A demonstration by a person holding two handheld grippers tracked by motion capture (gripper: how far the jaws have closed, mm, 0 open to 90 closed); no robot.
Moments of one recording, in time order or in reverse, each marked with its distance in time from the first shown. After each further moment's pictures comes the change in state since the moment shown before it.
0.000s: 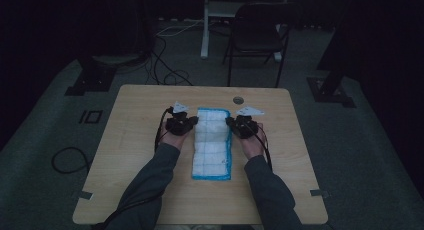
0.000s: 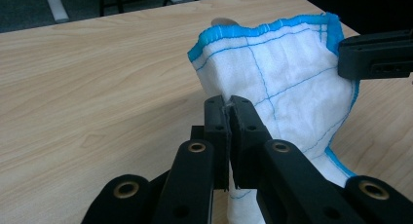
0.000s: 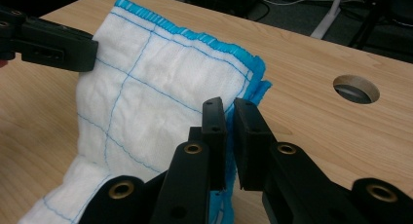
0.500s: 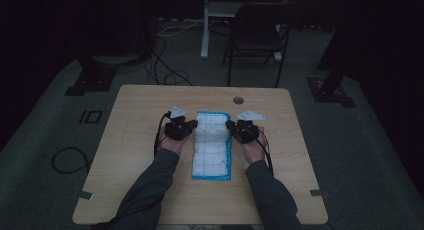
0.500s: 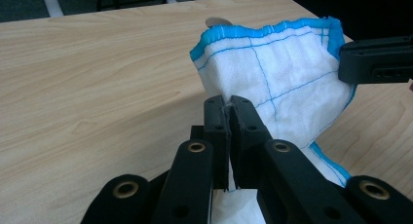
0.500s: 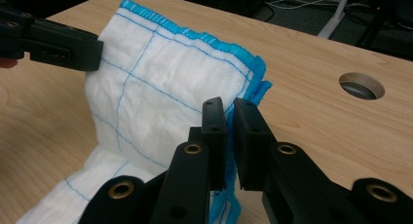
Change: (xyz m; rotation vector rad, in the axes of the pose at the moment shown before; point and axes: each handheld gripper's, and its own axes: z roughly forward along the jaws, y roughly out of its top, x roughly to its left) left arm -0.005 -0.013 -0.007 -0.018 -0.010 -0.020; right arm 0.007 -0.009 -0.011 -0.012 0.017 -0.011
